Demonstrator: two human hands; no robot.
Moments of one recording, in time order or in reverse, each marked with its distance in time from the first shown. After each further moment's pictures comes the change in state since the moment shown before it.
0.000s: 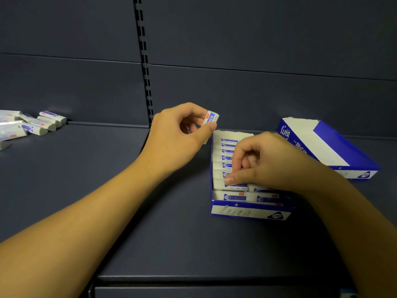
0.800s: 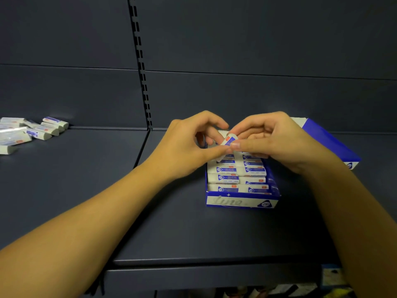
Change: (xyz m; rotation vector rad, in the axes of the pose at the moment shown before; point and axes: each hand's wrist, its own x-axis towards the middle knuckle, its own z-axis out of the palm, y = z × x) left_hand -0.012 0.017 0.006 0.042 -0.290 0.138; right_hand -0.011 0.010 -0.020 0.541 0.142 -0.108
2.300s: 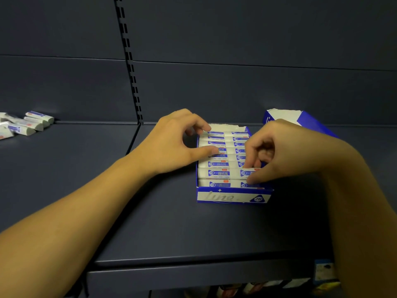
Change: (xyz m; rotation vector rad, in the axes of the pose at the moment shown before) left_hand 0.005 -0.018 -0.003 0.297 -0.082 -0.065; right_hand -0.017 0.000 -0.024 -0.628 -0.321 0.130
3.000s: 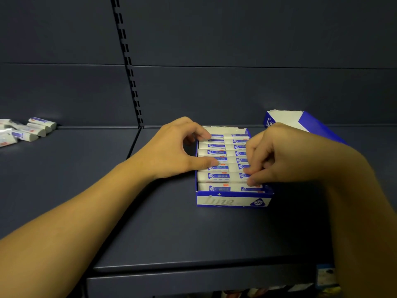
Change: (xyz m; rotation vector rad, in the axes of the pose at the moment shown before) left_hand 0.002 -0.007 0.005 -0.089 -0.078 -0.055; right_hand 0.004 0.014 0.001 -0.071 -0.064 -0.151
